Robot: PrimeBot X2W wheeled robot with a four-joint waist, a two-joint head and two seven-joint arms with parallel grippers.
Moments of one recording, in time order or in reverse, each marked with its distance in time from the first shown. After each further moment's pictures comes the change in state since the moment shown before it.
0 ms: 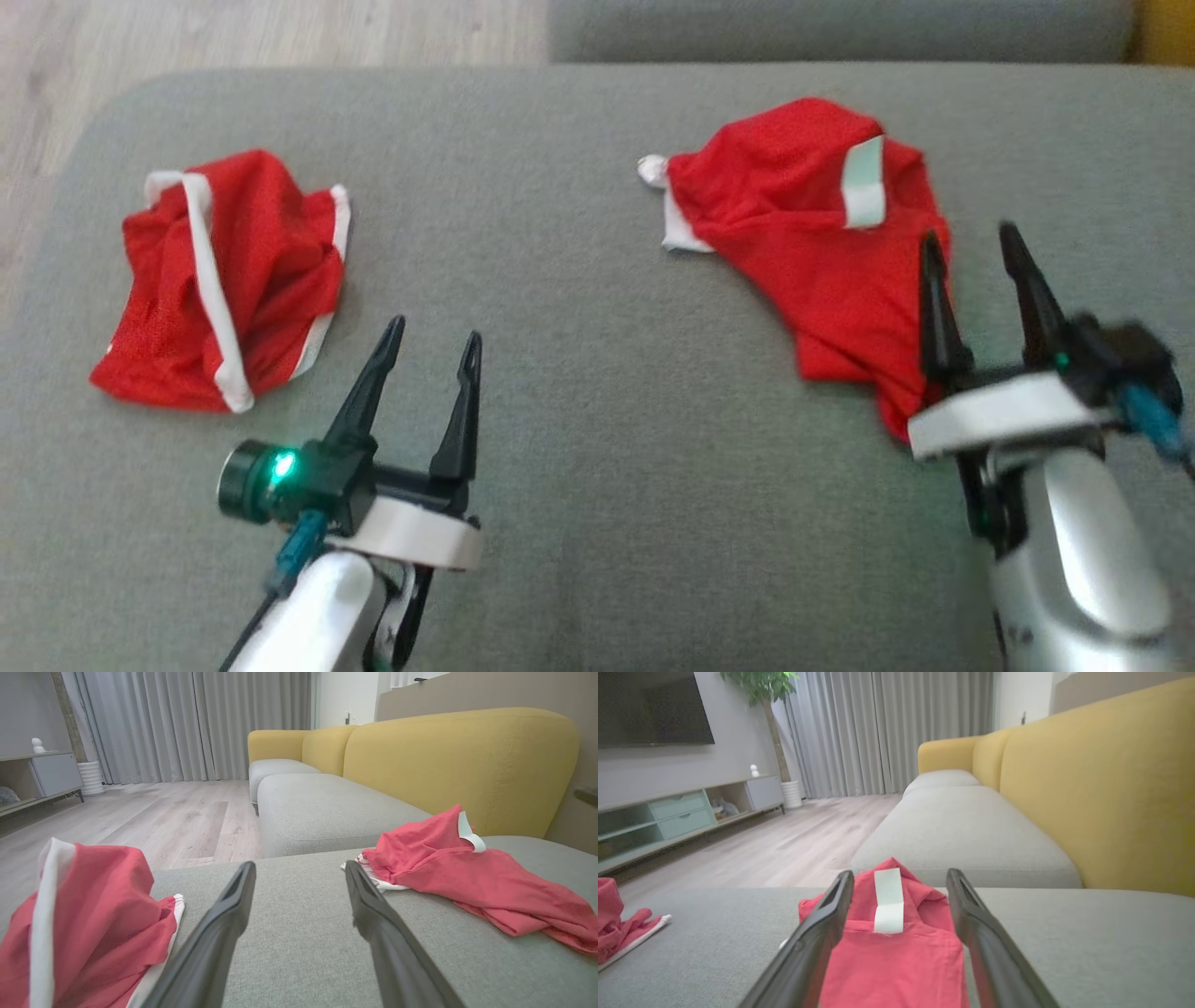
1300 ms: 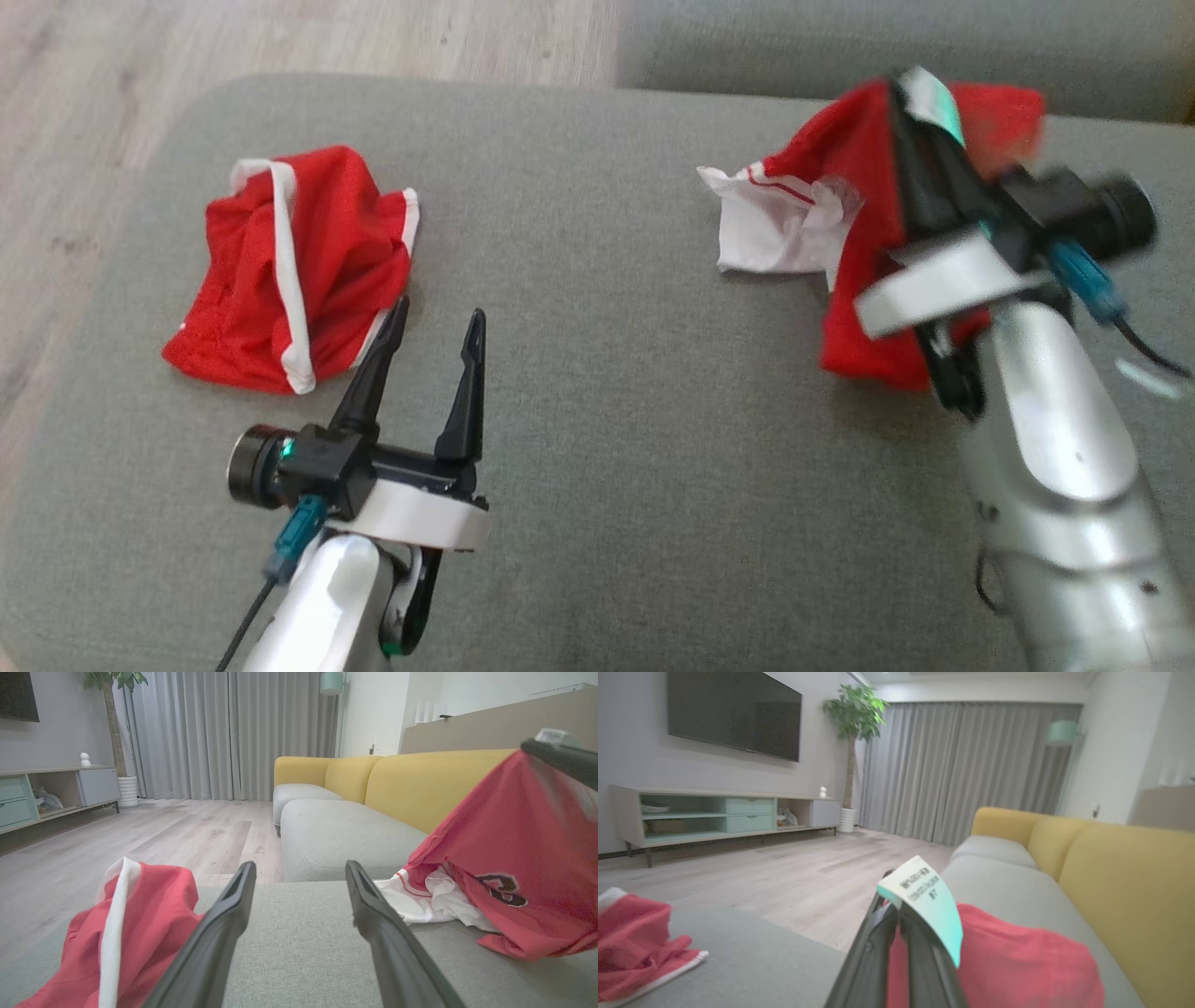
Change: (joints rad) left arm 0.000 -0.138 0.165 0.049 0.117 -0.126 -0.002; right arm -0.295 -0.031 0.141 0.120 -0.137 0.000 -0.004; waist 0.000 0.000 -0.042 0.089
